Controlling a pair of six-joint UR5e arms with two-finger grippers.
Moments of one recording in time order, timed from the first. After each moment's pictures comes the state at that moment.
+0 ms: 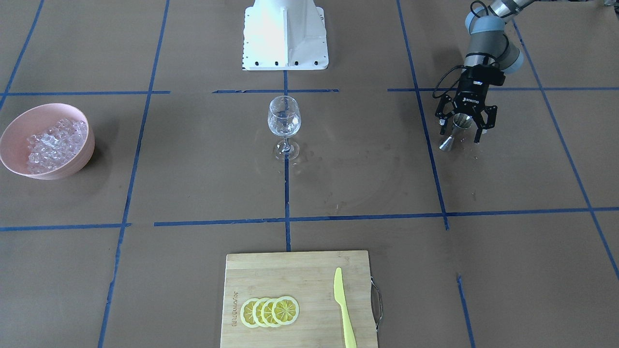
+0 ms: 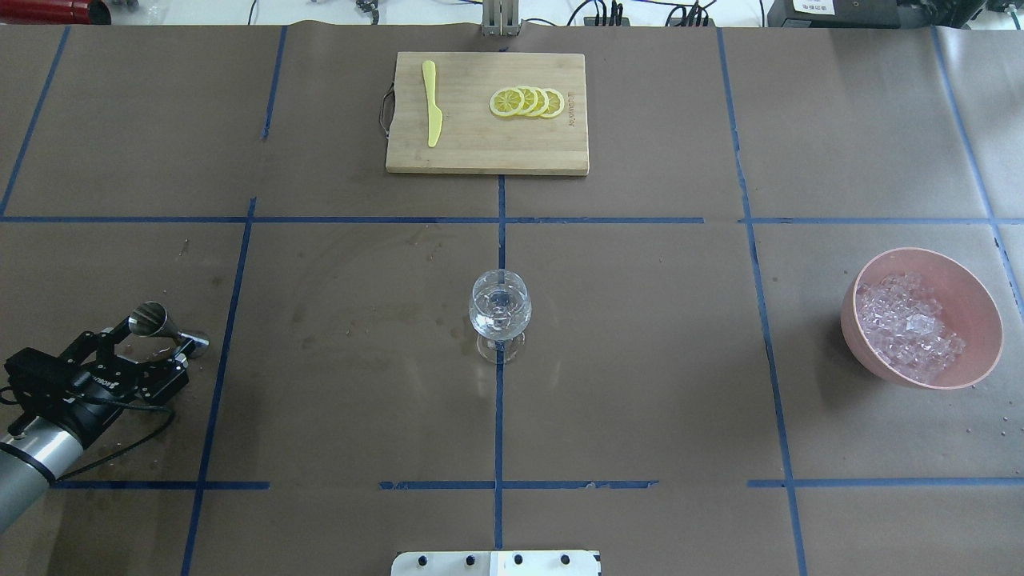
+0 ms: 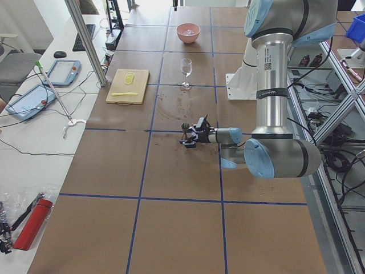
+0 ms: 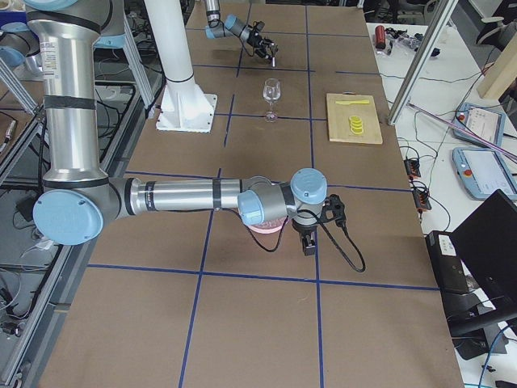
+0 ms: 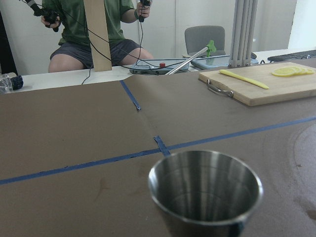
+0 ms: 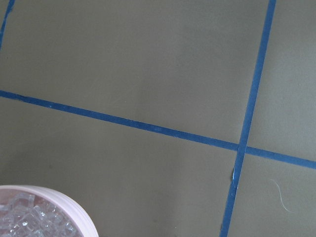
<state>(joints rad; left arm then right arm) -0.18 -1.37 -1.53 -3.21 -0.76 -0.84 1.45 -1.57 1.63 -1.36 2.41 0.06</state>
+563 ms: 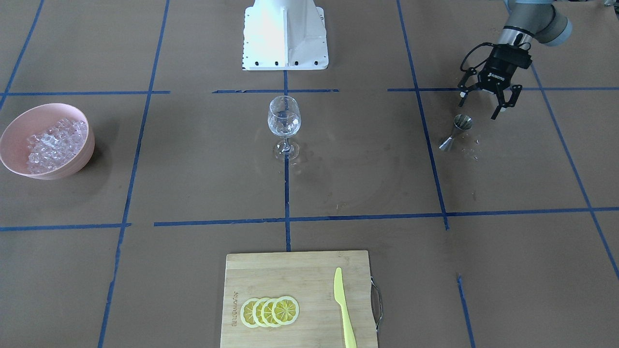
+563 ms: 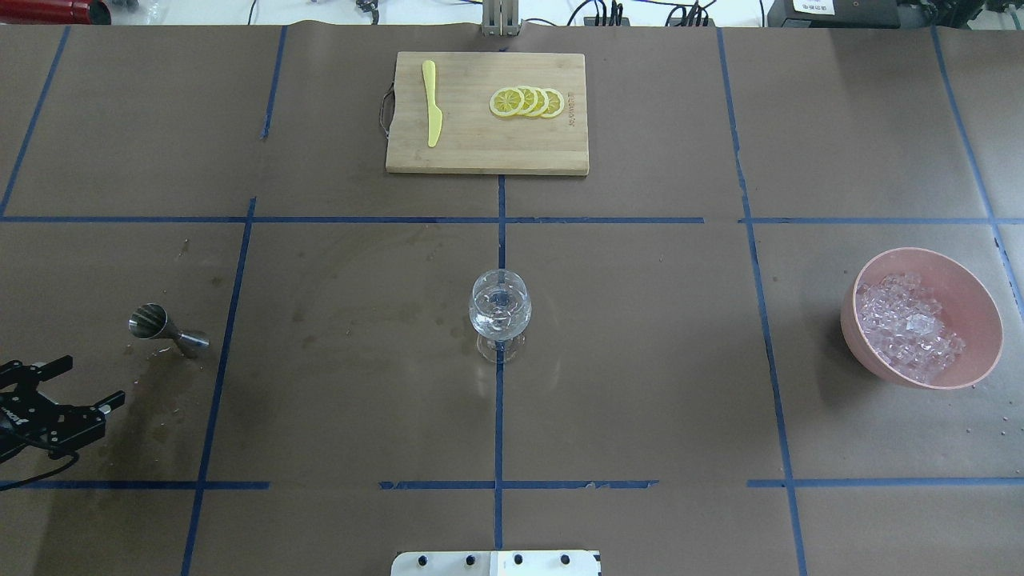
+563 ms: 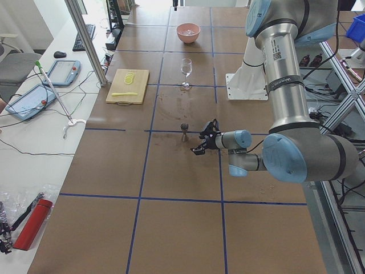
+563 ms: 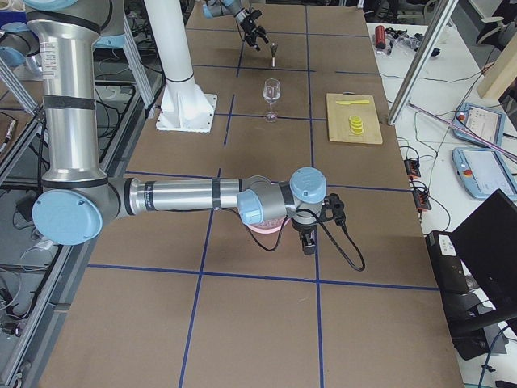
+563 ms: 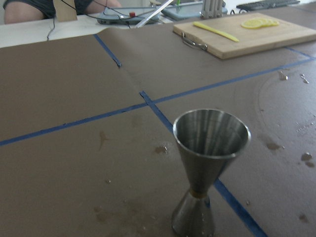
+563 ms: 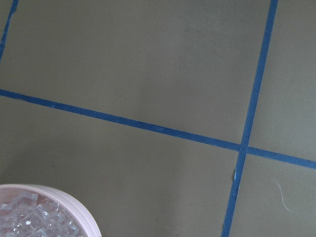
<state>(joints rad) -0.21 -1.11 -1.69 -3.19 -1.08 -0.77 1.45 -1.57 1.64 -1.36 2.41 0.07</state>
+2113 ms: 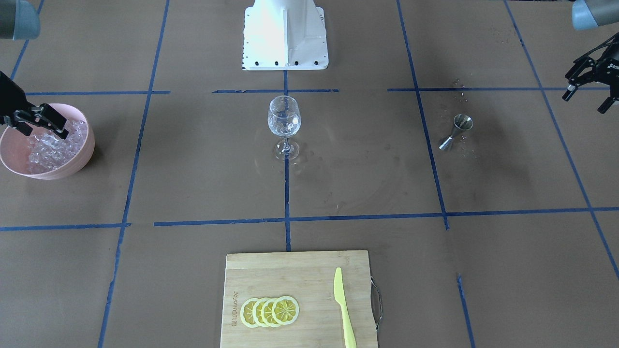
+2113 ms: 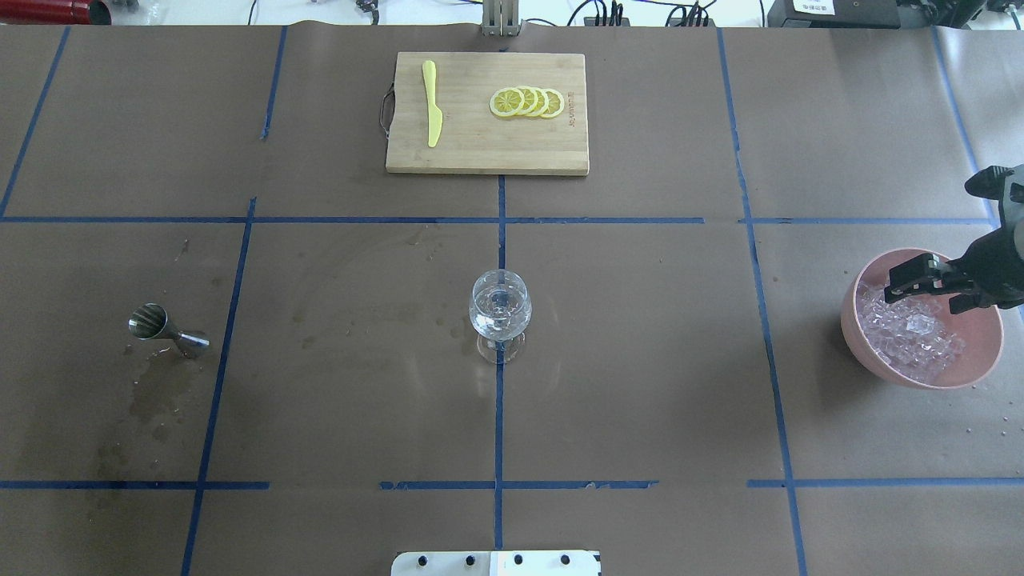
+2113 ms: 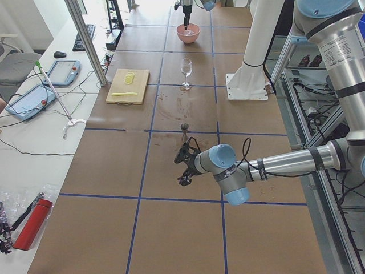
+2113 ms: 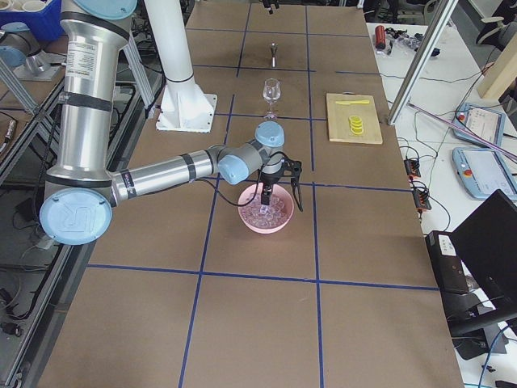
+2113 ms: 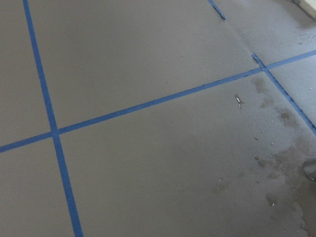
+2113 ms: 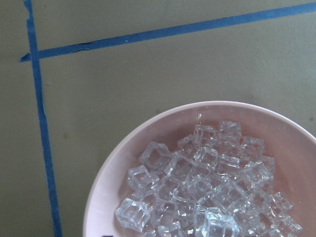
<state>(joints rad) -1.22 -1.15 -1.64 -2.92 -2.19 -0.55 0.98 -1.73 1.95 -1.23 2.18 0.97</state>
